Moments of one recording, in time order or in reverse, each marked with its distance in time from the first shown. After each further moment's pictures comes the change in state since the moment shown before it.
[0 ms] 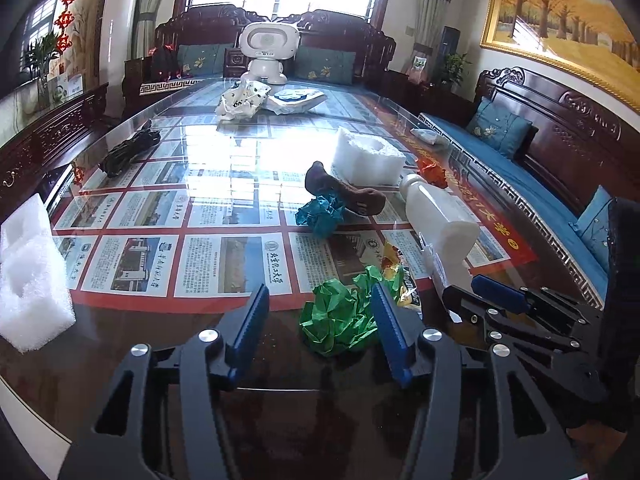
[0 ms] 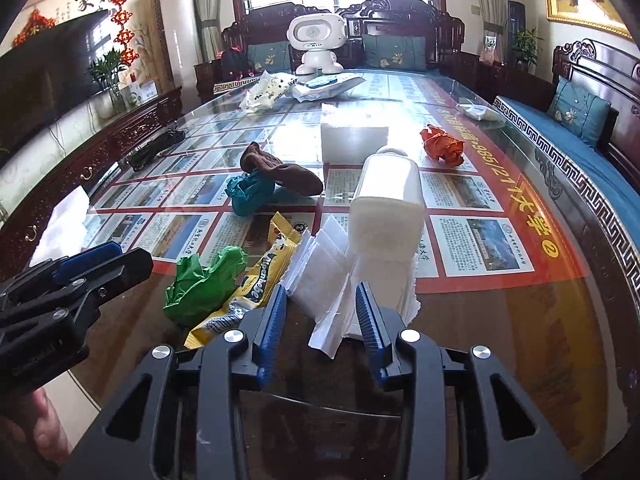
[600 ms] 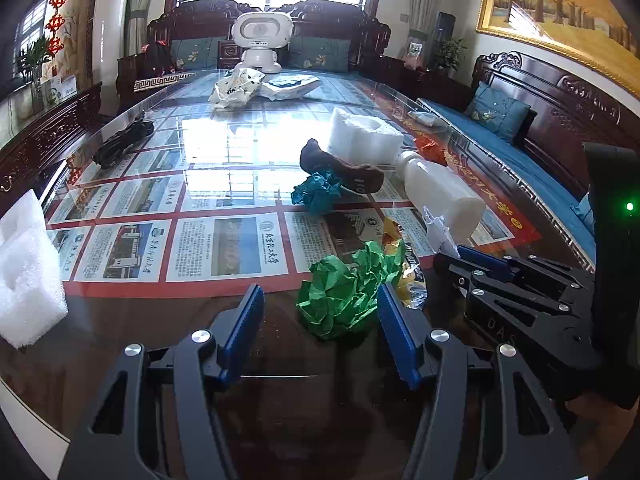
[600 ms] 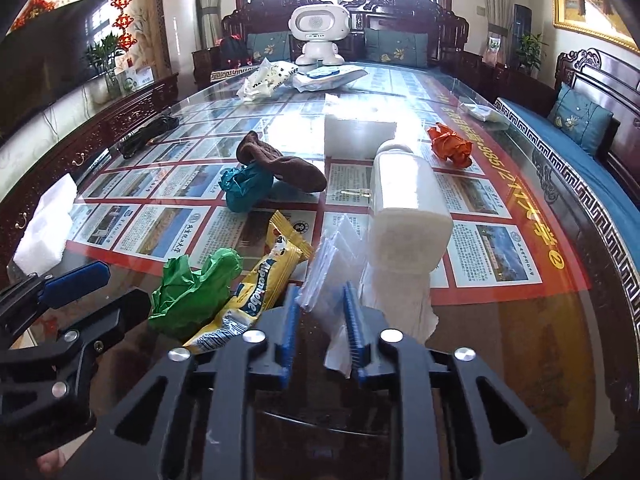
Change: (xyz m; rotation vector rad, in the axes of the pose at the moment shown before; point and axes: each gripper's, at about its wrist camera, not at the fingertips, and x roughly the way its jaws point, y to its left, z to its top) left arm 0.011 -0.006 -0.010 0.035 0.045 -0.004; right arm 0.022 0.007 0.008 -0.034 0.029 -0.053
